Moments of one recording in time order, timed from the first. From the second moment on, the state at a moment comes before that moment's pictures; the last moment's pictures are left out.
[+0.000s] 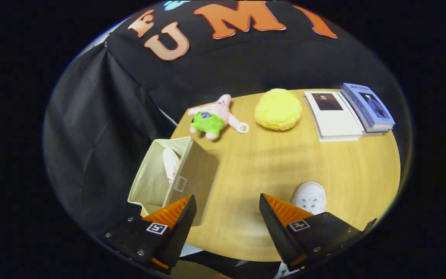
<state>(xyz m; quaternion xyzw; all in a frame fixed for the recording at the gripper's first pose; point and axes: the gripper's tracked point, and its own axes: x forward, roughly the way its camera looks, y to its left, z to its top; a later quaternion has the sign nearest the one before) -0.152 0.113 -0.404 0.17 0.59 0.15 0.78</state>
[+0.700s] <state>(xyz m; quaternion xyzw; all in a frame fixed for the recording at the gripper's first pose) -0.266 -0.021 -0.571 0.13 0.65 0.03 0.75</state>
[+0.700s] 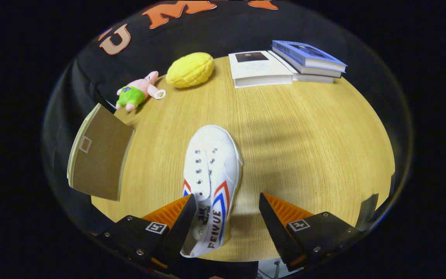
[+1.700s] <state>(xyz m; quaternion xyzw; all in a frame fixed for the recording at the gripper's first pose) -0.229 0.014 -0.540 0.27 0.61 -0.01 0.74</state>
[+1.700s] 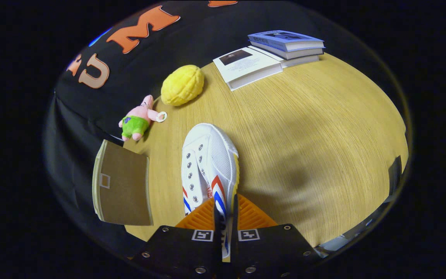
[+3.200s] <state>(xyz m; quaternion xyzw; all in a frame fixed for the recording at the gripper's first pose) -0.123 0.334 -0.434 0.16 0.61 0.23 0.74</state>
